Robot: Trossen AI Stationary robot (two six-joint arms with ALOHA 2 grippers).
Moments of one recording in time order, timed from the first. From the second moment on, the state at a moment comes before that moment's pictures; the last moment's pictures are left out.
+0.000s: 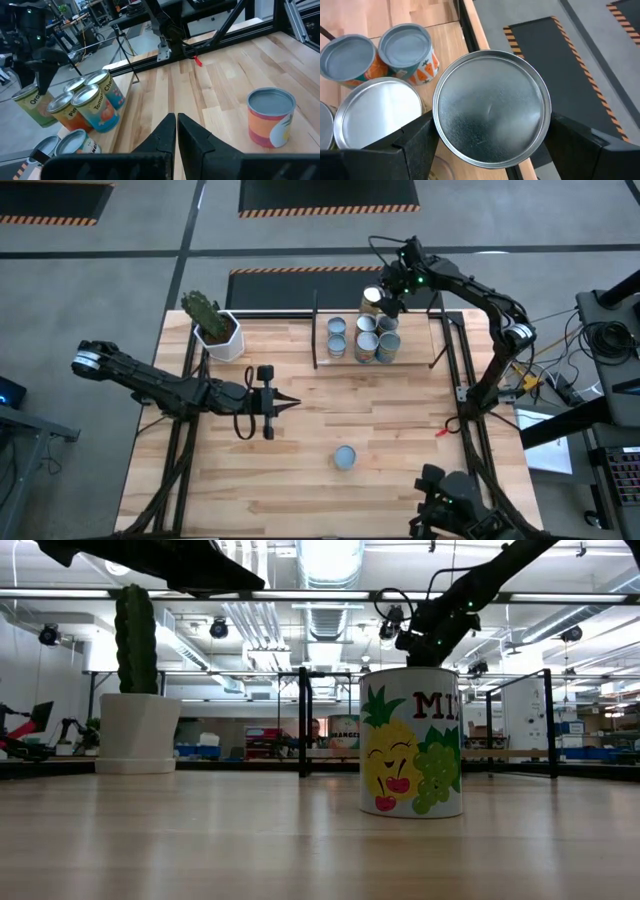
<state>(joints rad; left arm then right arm) -0.24 1.14 0.61 0.27 -0.36 0.23 -0.99 1.72 1.45 -0.63 -0.46 -0.60</state>
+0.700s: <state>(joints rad) -0.24 1.14 0.61 0.27 -0.37 0.25 -0.98 1.72 1.39 -0.61 -0.44 -0.58</state>
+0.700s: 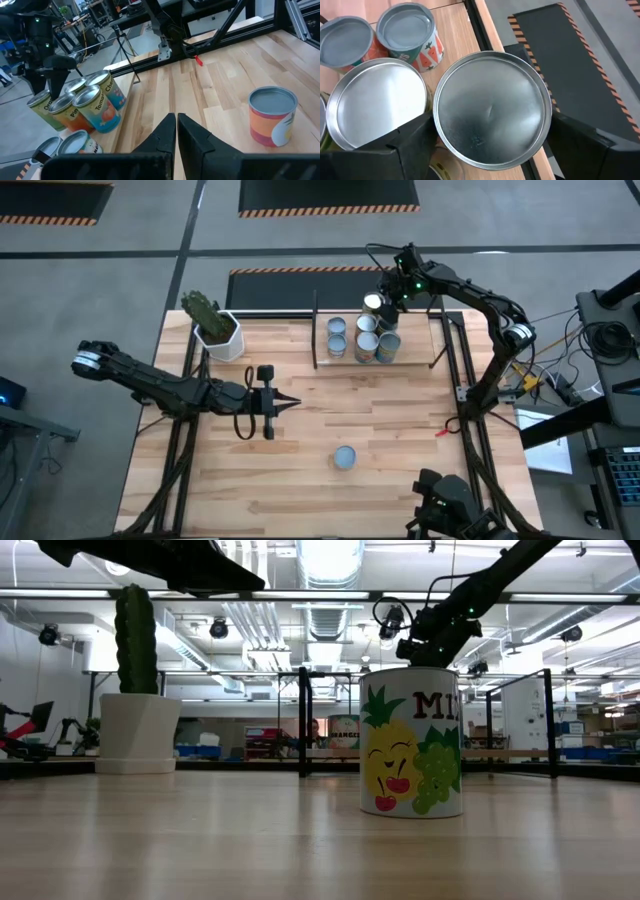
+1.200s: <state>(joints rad) -0.24 1.14 0.61 0.27 -0.37 0.25 -0.98 1.71 1.39 -0.62 -0.44 -0.58</state>
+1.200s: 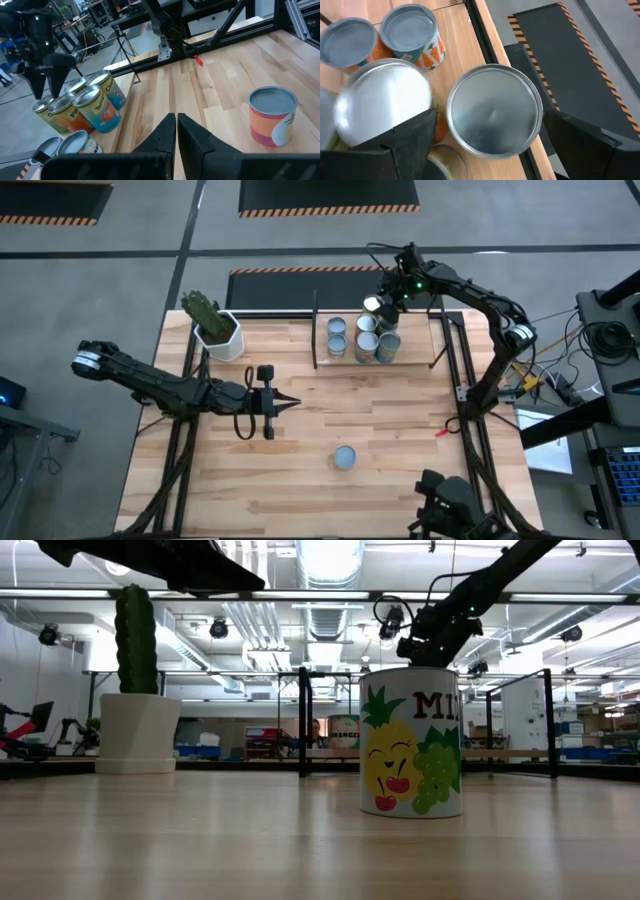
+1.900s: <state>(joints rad) -0.24 1.14 0.61 0.27 -0.37 0.25 -0.98 1.67 1.50 -0.83 -0.12 -0.41</state>
